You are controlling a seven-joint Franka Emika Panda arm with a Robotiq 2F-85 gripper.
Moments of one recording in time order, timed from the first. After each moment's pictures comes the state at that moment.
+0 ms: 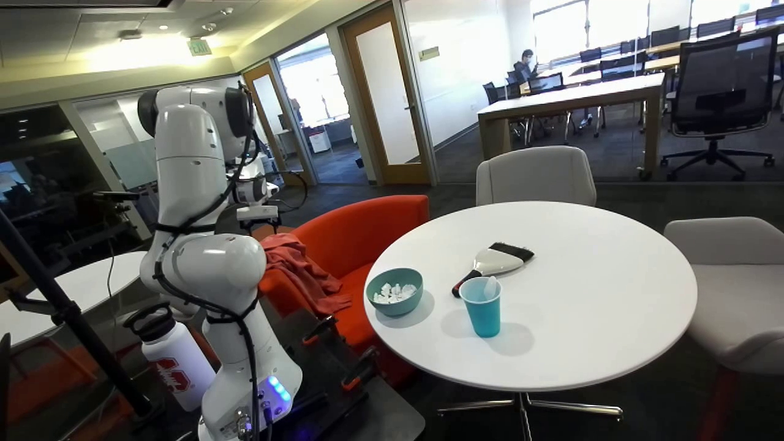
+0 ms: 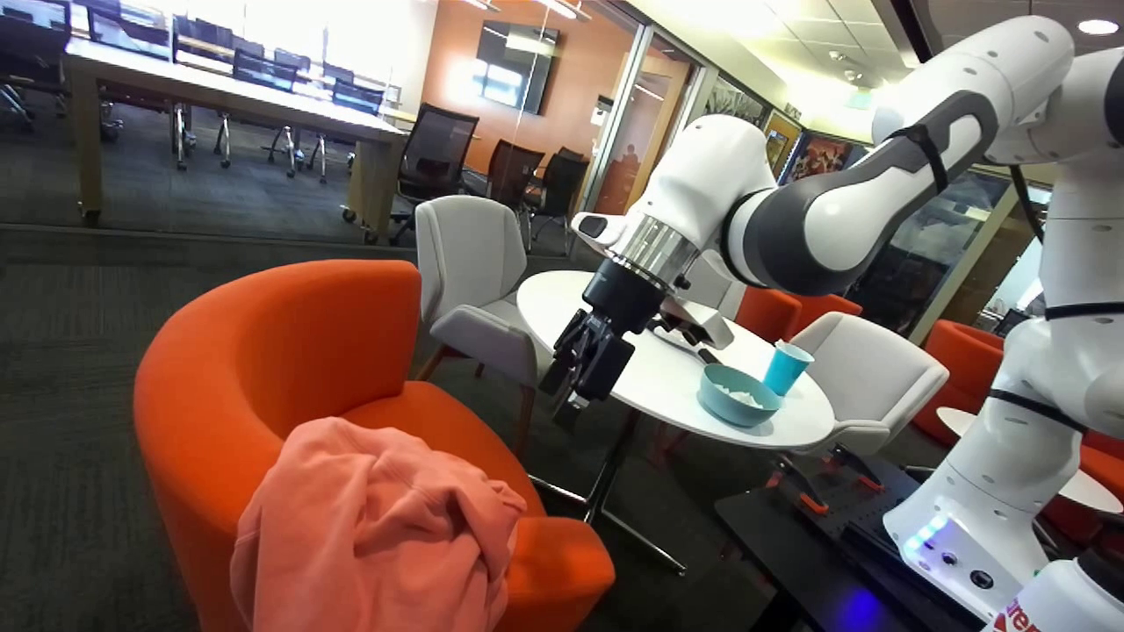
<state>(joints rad) 0.57 0.42 0.59 -2.08 0.08 2.75 -0.11</state>
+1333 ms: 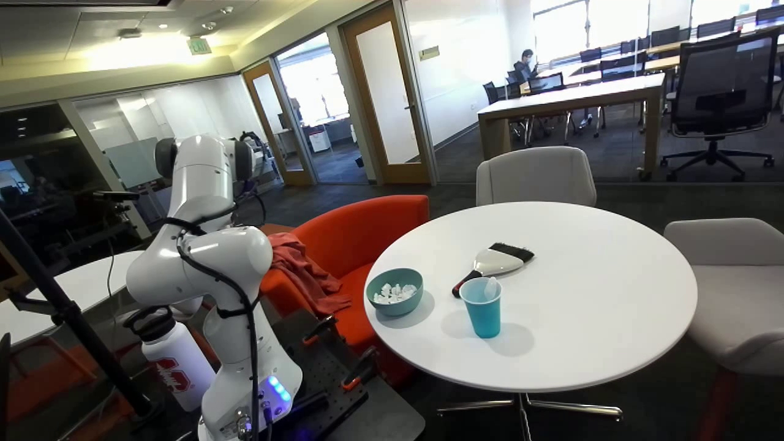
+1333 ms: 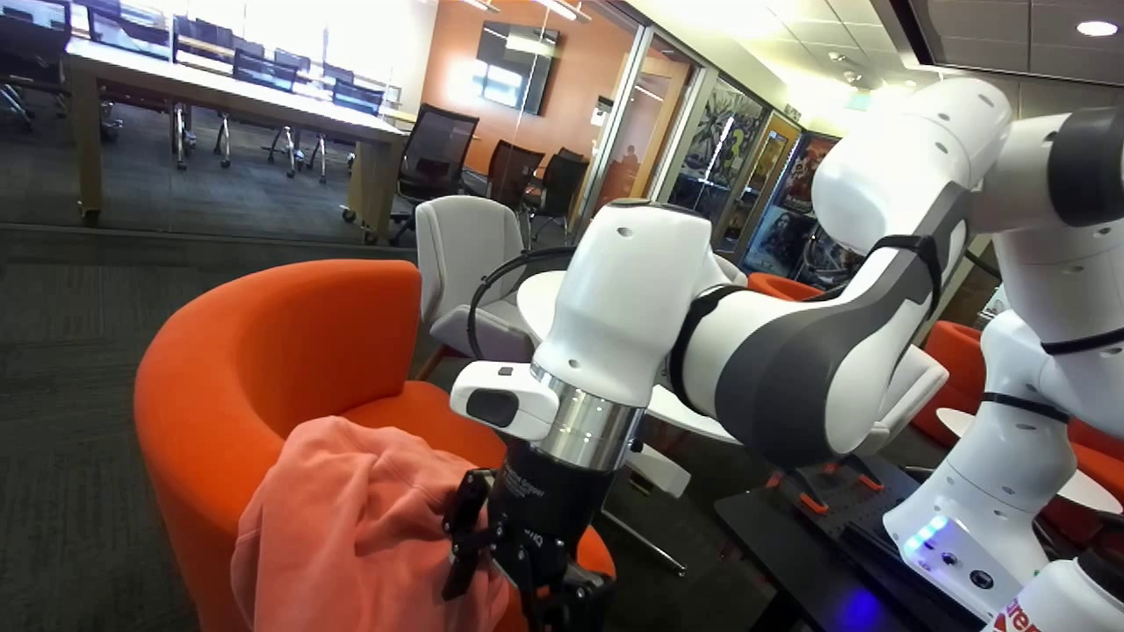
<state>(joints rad) 0.98 0.82 0.48 -1.60 -0.19 2.52 -0.35</state>
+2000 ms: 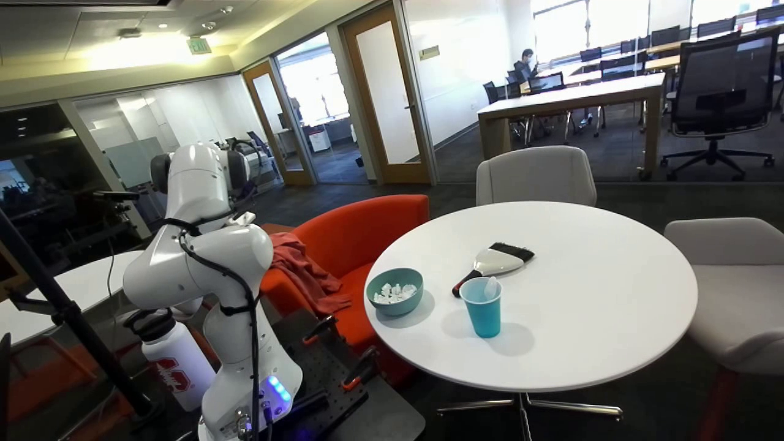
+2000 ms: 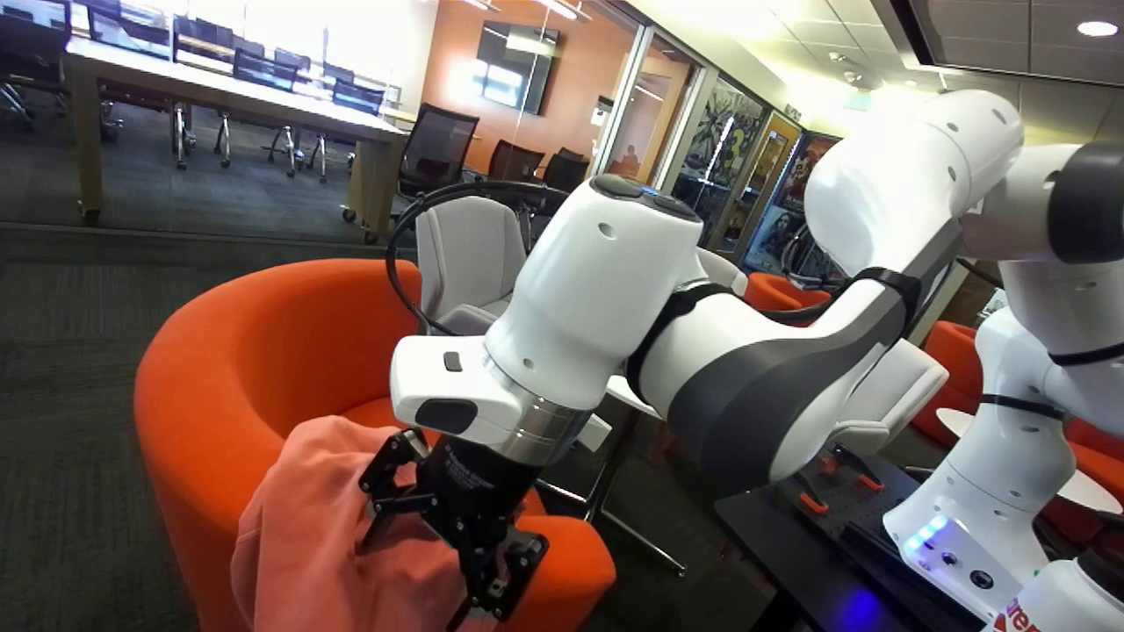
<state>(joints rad) 1.11 0.90 0.34 -1.38 -0.42 2.45 -0.58</state>
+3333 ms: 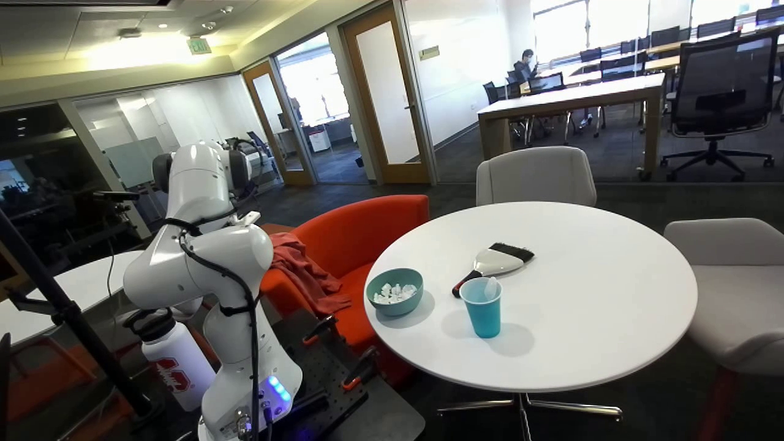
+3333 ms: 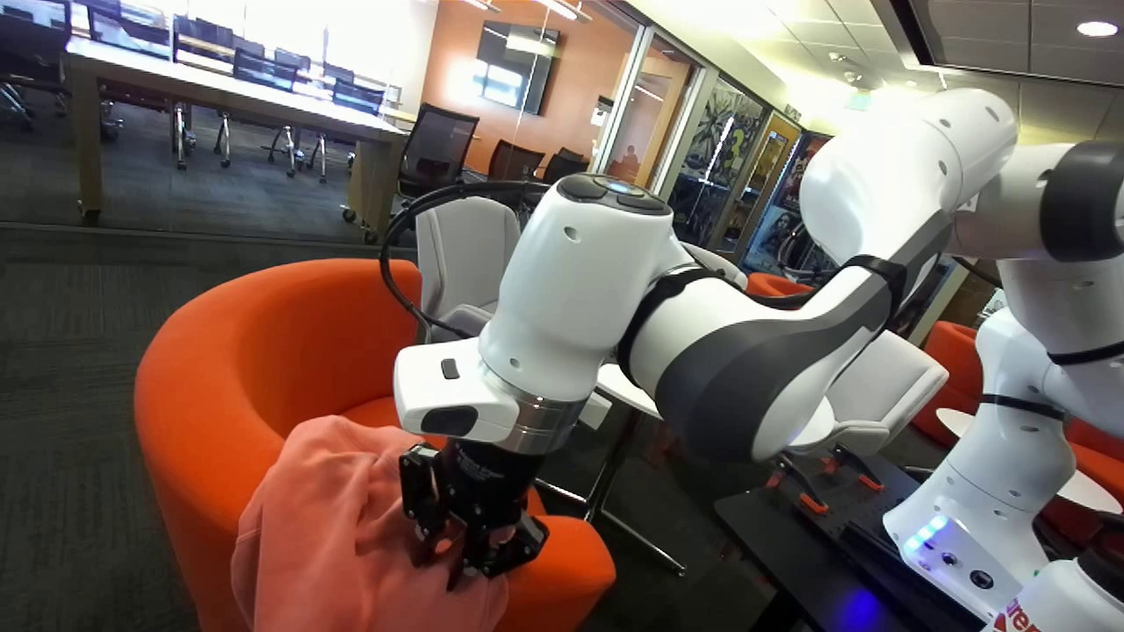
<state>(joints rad) 1.10 0.90 0.33 -1.37 -0.41 2.31 -0.66</state>
